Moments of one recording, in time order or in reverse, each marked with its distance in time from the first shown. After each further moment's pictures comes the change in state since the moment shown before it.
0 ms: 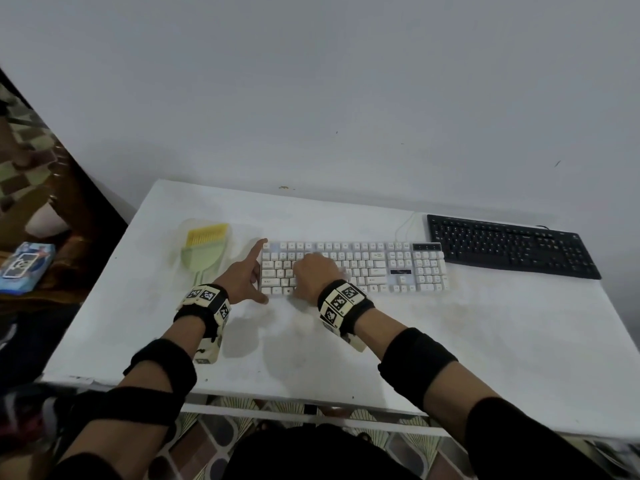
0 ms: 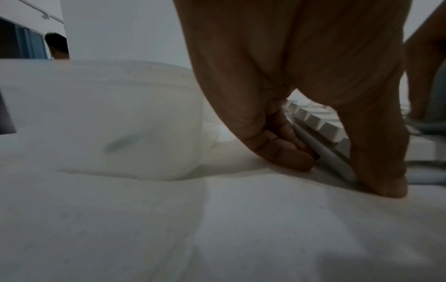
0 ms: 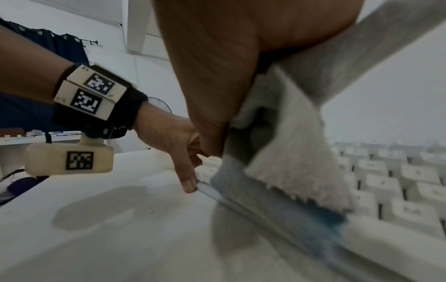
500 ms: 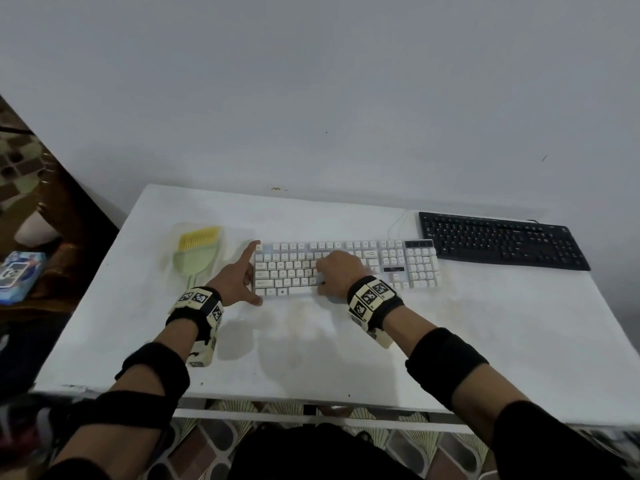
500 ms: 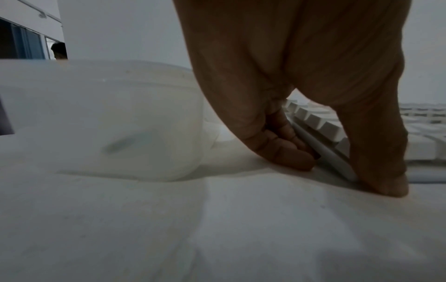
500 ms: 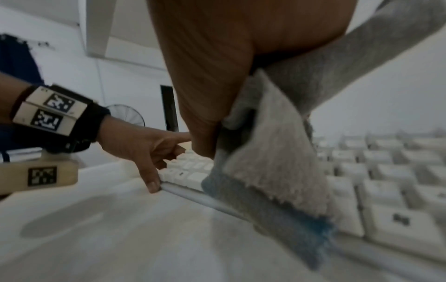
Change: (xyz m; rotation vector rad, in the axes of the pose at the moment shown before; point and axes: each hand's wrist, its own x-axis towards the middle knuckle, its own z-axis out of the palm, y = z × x) left_hand 0.004 -0.005 0.000 -0.008 0.003 -0.013; right_hand -0.025 0.058 -0.001 0.066 -0.004 0.057
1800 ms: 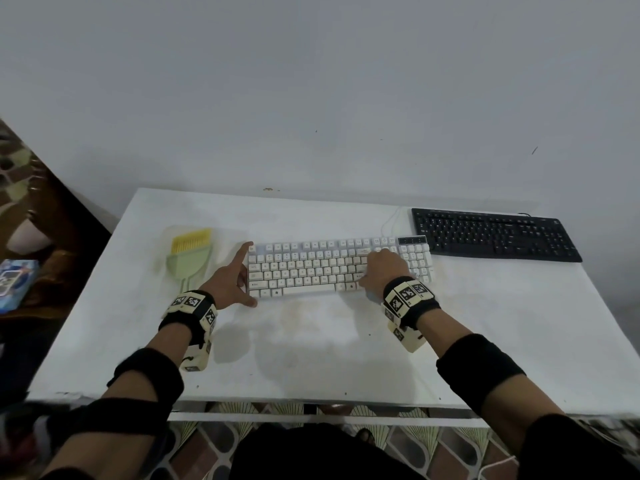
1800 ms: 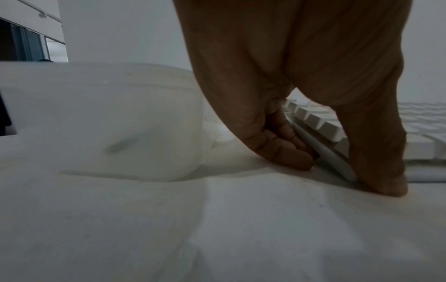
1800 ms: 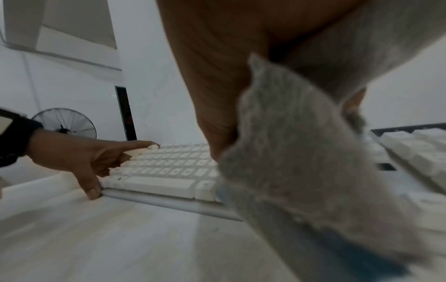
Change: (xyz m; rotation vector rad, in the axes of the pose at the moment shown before) left_hand -0.001 0.002 0.002 -0.023 0.017 -0.007; right_hand -0.036 0.073 0.005 0.032 0.019 0.403
